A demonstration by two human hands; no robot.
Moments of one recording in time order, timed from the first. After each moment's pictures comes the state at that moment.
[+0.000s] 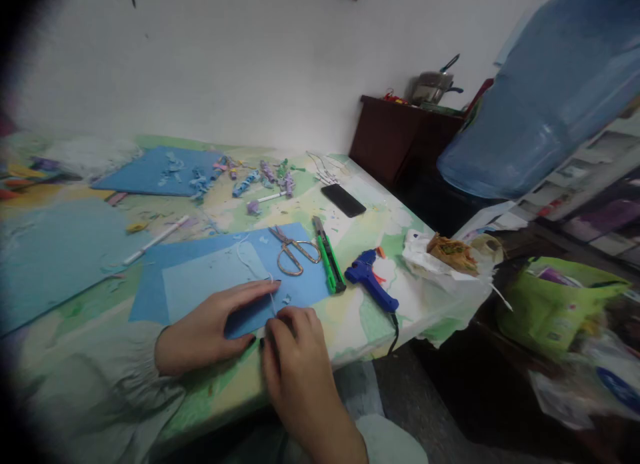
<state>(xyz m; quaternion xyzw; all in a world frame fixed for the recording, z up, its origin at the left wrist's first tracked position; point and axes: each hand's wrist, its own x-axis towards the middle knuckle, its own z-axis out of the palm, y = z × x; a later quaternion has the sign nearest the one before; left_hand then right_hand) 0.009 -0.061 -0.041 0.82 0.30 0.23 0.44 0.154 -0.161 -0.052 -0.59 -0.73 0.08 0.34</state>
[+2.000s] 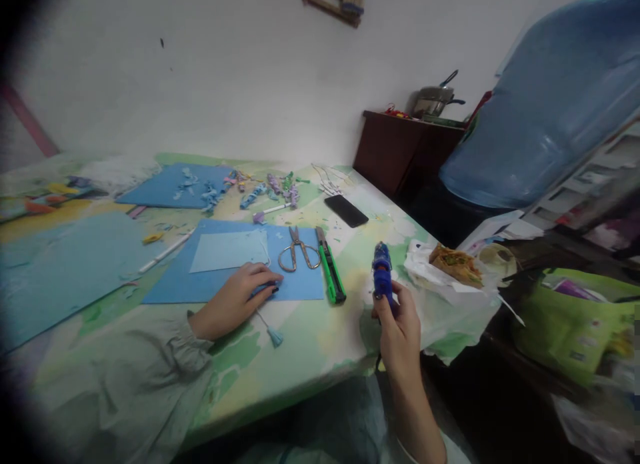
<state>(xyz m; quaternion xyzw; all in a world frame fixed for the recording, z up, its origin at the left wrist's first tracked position) 0.032 -0.030 -0.042 0.89 0.35 0.23 0.17 0.277 -0.147 -0.048 -0.69 -0.44 0.10 0.56</state>
